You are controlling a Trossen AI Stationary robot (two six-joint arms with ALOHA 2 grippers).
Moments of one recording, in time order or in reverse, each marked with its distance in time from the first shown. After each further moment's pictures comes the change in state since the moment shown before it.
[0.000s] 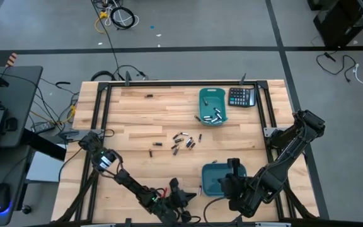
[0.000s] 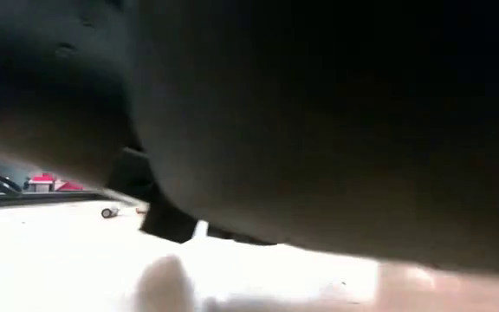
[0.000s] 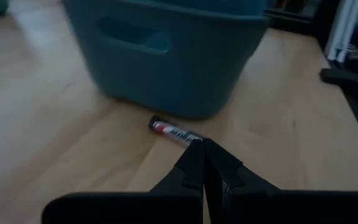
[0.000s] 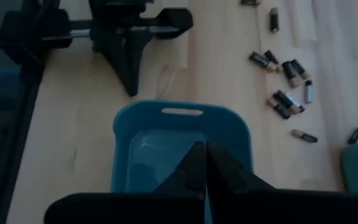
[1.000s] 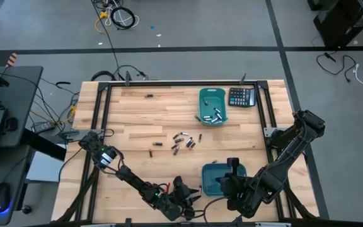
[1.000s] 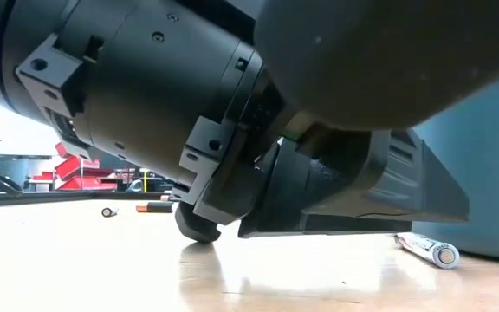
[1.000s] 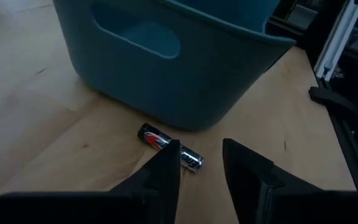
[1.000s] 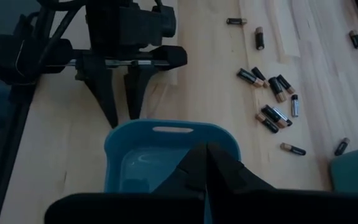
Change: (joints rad) left arm 0.050 -0.005 0.003 -0.054 0.142 -0.187; right arm 0.000 0.000 0.000 0.033 0.062 -0.009
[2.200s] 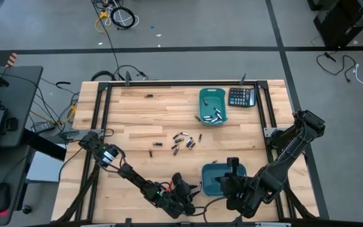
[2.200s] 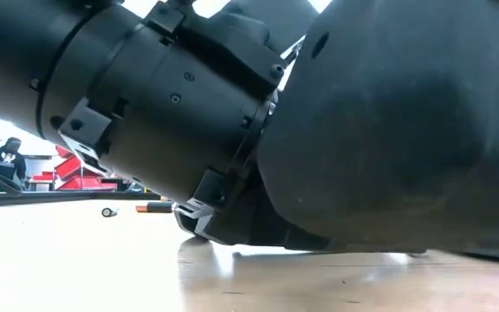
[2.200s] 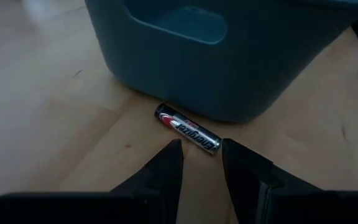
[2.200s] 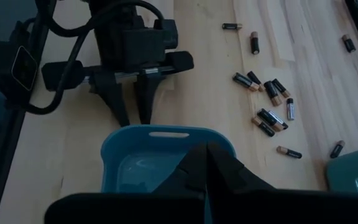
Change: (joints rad) left arm 0.045 0.004 -0.002 -0.104 -0.051 0.062; right arm -0.002 0.000 0.000 0.006 0.022 0.000
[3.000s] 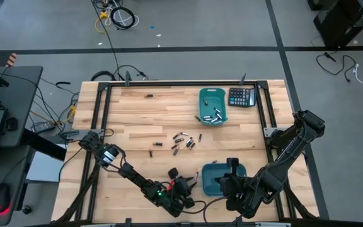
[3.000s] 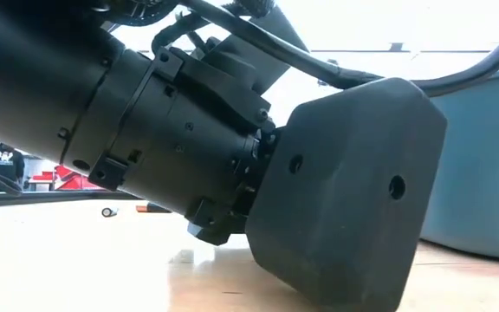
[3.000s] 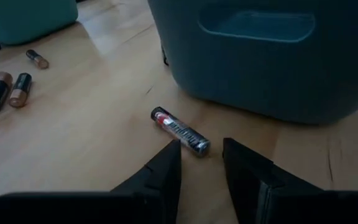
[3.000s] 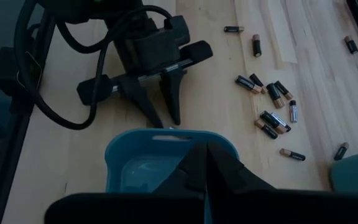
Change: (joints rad) left arm 0.002 -0.005 -0.003 -0.105 -0.170 0.076; right arm 0.000 0.000 0.000 0.016 0.000 0.000
